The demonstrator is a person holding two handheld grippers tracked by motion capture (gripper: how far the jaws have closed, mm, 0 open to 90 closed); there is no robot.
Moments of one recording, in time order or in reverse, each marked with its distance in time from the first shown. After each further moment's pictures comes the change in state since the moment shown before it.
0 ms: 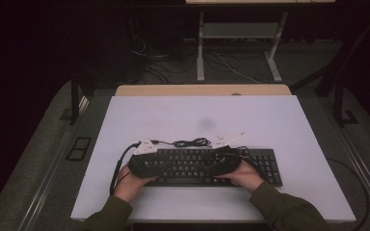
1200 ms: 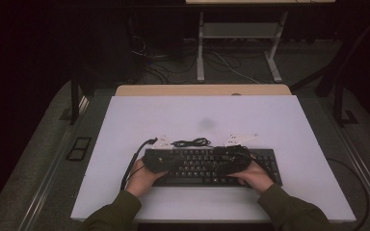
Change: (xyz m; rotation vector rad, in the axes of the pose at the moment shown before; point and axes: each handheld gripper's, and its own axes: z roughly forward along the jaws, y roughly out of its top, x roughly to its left) left arm -0.001 0.014 0.035 0.093 -0.058 0.065; right arm -0.011 -0.013 -0.019 -0.060 -0.102 0.057
